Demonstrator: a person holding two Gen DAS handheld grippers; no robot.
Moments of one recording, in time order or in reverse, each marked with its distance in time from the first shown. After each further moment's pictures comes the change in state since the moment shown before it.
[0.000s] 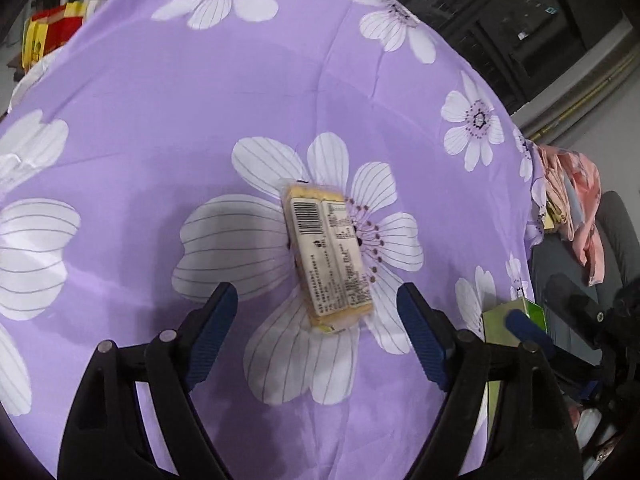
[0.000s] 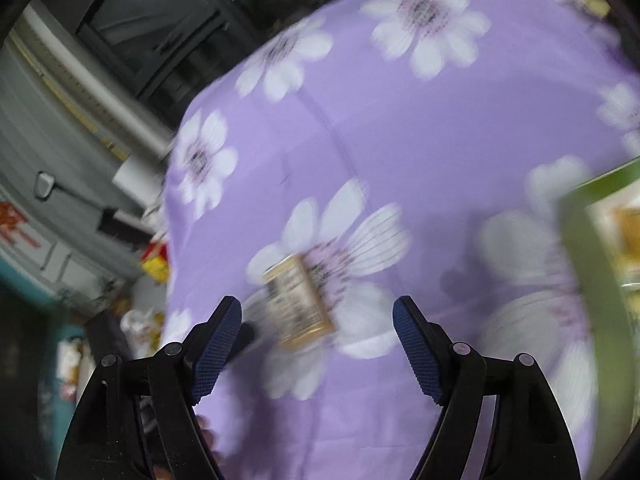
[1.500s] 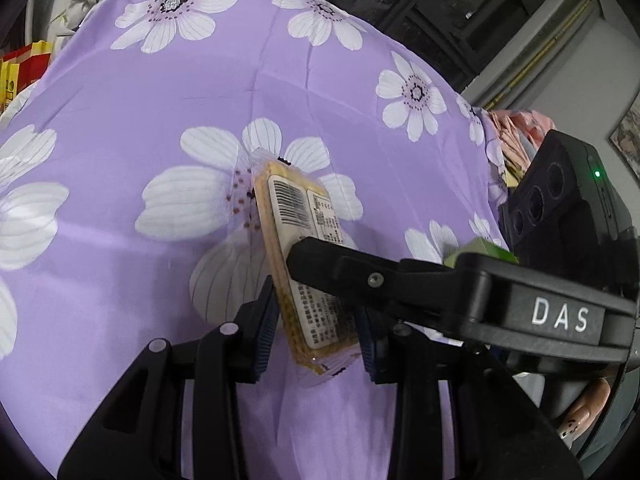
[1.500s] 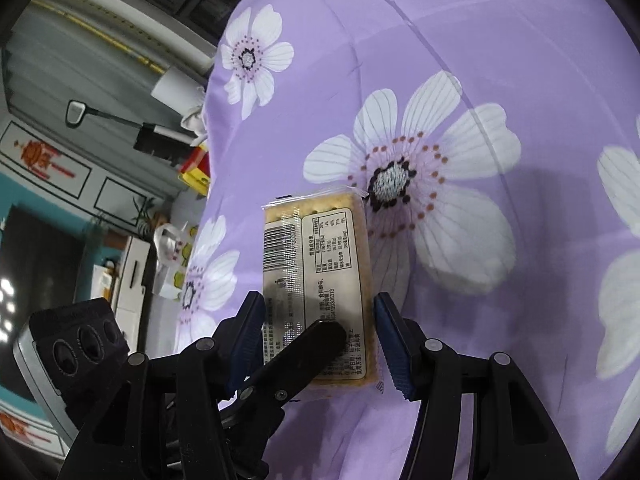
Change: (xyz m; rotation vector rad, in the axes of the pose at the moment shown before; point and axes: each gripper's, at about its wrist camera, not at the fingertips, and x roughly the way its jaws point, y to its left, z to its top) left arm -0.032 -0.040 -0.059 0.170 -0.030 -0.085; right arm 0.057 0.031 -0.041 -0.093 0.275 0.151
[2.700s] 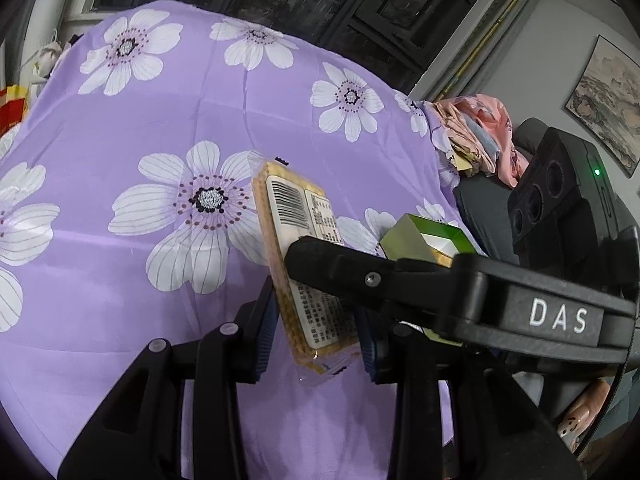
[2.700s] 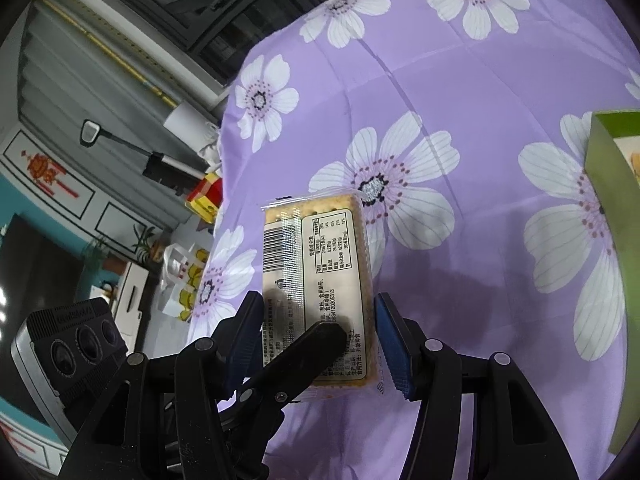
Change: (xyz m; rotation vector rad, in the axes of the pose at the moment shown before) left arm -0.045 -0.057 -0.031 0.140 -0.074 -0.086; right arm -0.080 0.010 -0.054 -0.019 -0.171 -0.028
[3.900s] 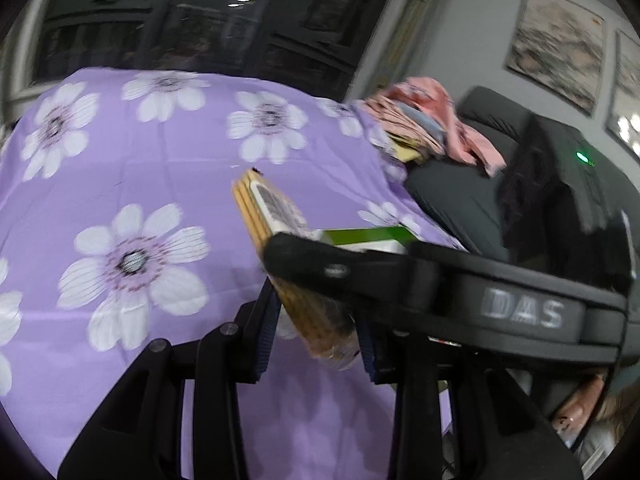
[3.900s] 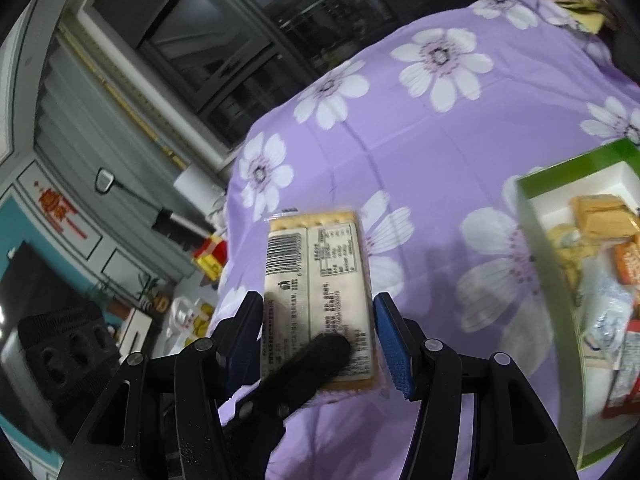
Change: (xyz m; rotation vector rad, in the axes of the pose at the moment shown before) left arm 0.009 -0.094 0.008 0.257 -0.051 -0.101; right arm -0.087 -0.031 0.002 0.024 -0.239 -0.009
